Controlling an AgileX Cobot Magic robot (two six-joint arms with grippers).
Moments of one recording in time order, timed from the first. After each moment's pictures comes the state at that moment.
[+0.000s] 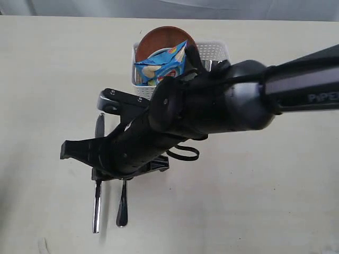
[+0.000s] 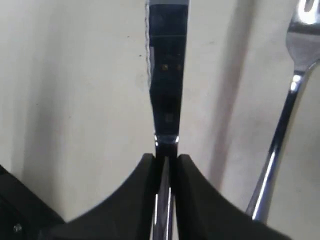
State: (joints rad) left arm -0.12 0.00 0.00 0.15 0.33 0.01; right arm 1.00 1.89 -1.03 0.92 0.36 0.01
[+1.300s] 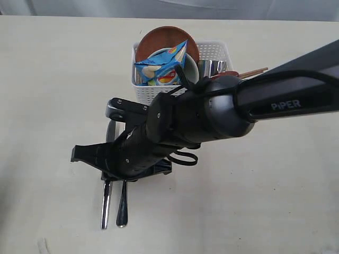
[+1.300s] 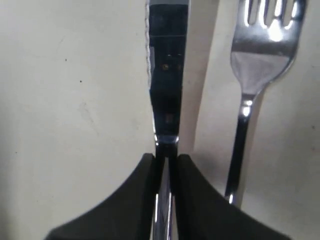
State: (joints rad) left arm -0.12 0.00 0.00 0.15 0.33 0.01; right arm 1.00 1.97 -1.03 0.90 0.27 0.04
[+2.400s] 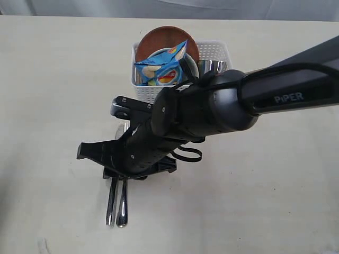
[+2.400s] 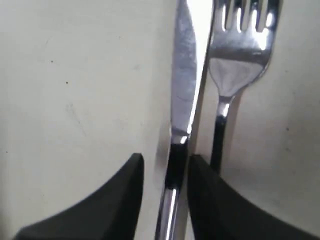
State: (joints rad) left arm -0.12 0.00 0.00 0.15 0.33 0.01; right arm 0.97 1.97 -1.03 0.87 0.32 0.06
